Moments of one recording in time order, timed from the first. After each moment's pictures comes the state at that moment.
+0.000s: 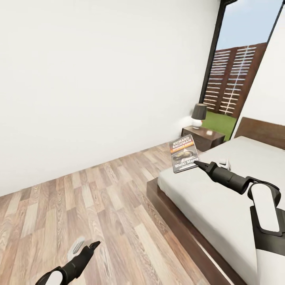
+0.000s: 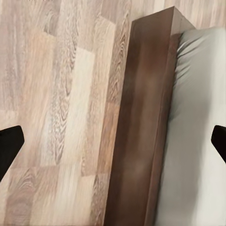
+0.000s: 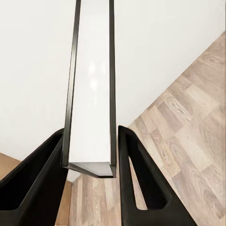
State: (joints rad) left arm -0.17 0.05 0.17 -0.94 0.89 0.48 -0.09; right arm -0.59 -0.15 -0.30 -1.56 -0.95 1.04 0.11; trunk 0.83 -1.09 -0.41
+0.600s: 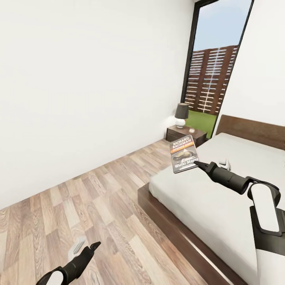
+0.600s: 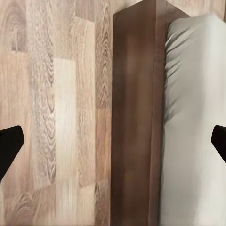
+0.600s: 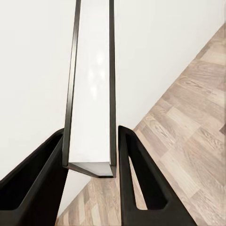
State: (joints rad) left arm -0.17 0.04 0.17 -0.94 0.87 0.48 -0.09; right arm -0.59 -0.15 -0.30 -1.55 -0.95 1.04 0.11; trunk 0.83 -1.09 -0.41
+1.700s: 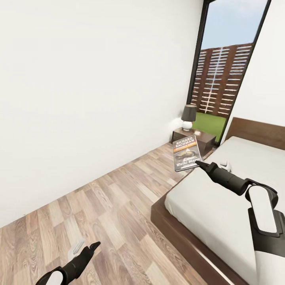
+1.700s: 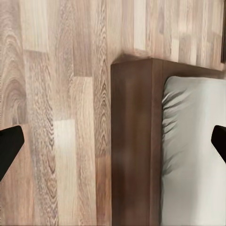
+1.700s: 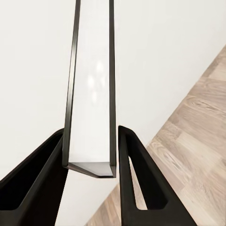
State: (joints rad) left arm -0.17 0.04 0.17 -0.94 0.87 0.48 -0.09; right arm -0.57 -0.14 -0.30 -1.52 -0.95 0.95 0.11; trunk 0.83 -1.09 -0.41
